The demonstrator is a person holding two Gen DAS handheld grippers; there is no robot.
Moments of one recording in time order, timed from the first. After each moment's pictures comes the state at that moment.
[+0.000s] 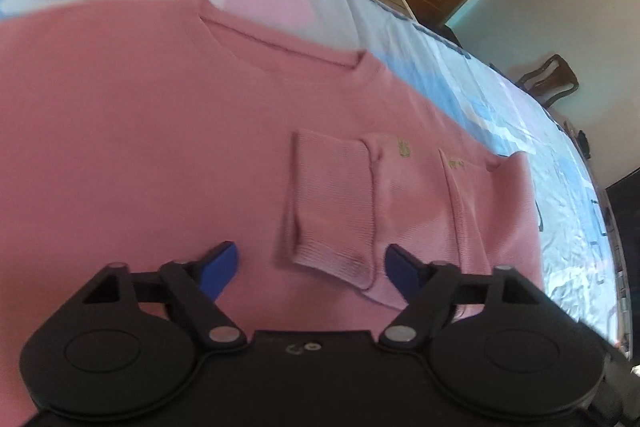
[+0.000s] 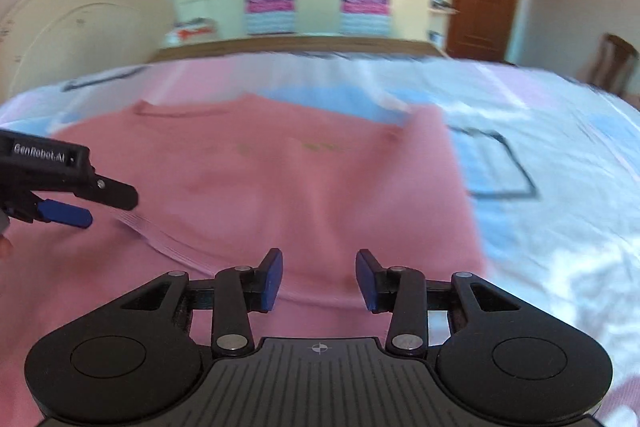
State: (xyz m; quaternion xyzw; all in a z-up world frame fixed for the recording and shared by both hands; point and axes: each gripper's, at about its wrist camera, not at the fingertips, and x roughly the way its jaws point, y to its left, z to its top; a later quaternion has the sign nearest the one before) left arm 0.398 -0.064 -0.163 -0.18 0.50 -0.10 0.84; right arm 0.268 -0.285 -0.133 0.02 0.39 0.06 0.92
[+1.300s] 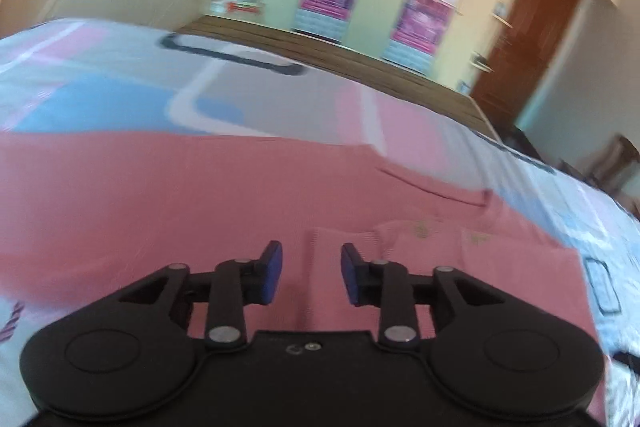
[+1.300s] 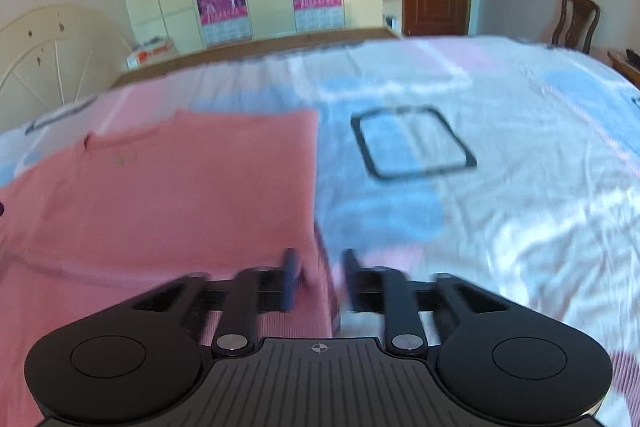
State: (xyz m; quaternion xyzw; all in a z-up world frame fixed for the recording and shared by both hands) left arm 0.342 0.027 -0.104 -0.14 0.37 0.03 0.92; right arm 0.284 -0.349 -0.119 0.07 0.39 0.02 0.92
